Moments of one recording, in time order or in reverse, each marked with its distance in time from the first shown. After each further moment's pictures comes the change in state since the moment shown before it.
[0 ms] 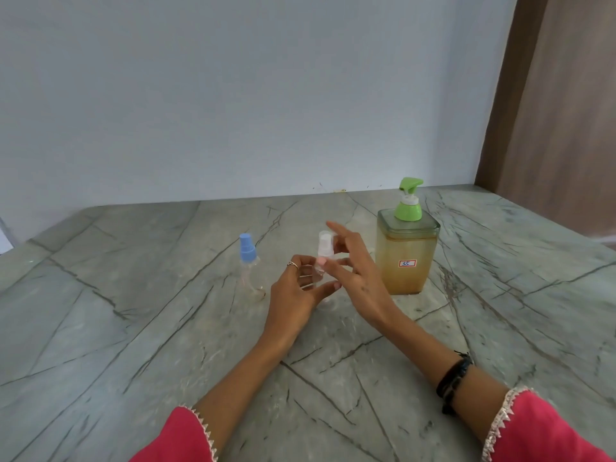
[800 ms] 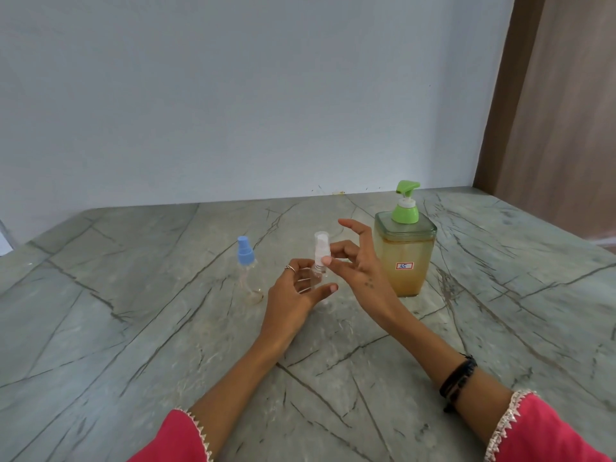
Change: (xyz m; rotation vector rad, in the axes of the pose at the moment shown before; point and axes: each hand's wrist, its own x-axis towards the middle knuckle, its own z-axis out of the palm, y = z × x) left_hand 0.002 0.000 0.001 -0.043 -0.013 -0.042; right_hand 0.004 0.004 -0.010 0.185 0.000 -0.018
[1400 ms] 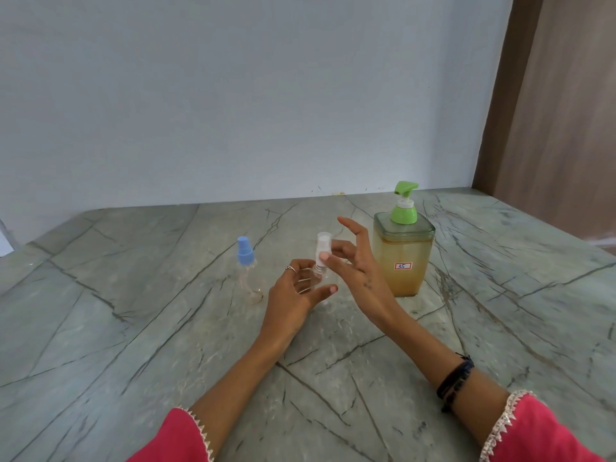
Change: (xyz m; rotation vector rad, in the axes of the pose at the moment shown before) left_hand -0.002 0.001 -0.001 -0.021 -0.013 0.003; right_hand -0.003 -0.007 0.003 -0.036 0.006 0.051
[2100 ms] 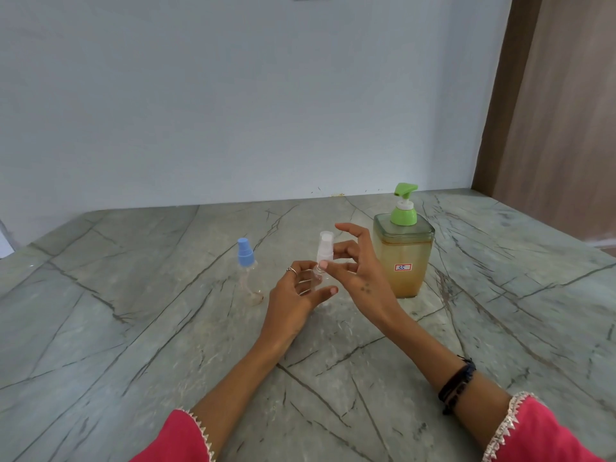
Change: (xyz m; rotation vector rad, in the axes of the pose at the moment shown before) left_hand 0.001 -0.004 0.000 -0.015 -0.009 -0.003; right_hand 0.000 0.002 -0.003 -0.107 0.034 -0.070
